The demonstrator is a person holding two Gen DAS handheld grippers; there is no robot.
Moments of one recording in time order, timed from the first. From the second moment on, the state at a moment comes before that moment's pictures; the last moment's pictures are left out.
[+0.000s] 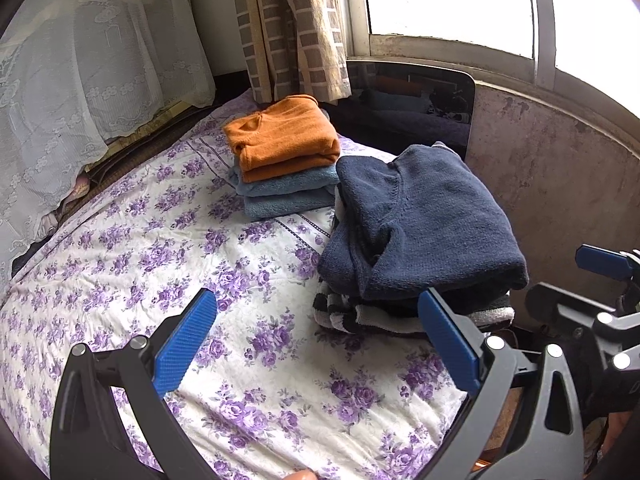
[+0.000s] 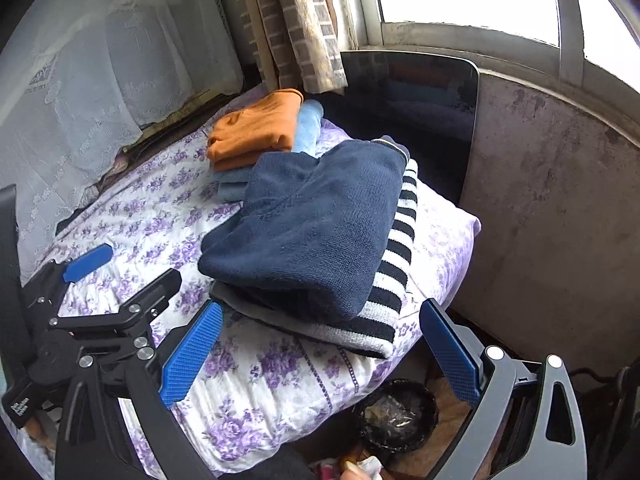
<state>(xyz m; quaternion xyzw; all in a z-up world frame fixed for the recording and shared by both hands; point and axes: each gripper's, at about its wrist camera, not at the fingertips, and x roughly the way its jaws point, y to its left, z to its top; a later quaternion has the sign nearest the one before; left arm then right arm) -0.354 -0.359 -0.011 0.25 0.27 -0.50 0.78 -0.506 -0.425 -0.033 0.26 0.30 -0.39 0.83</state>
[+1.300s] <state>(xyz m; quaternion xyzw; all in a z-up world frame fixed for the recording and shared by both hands) -0.364 -0.350 0.004 0.25 0.25 -0.52 0.78 -0.509 -0.411 -0.013 0.22 0.28 -0.43 0.83</state>
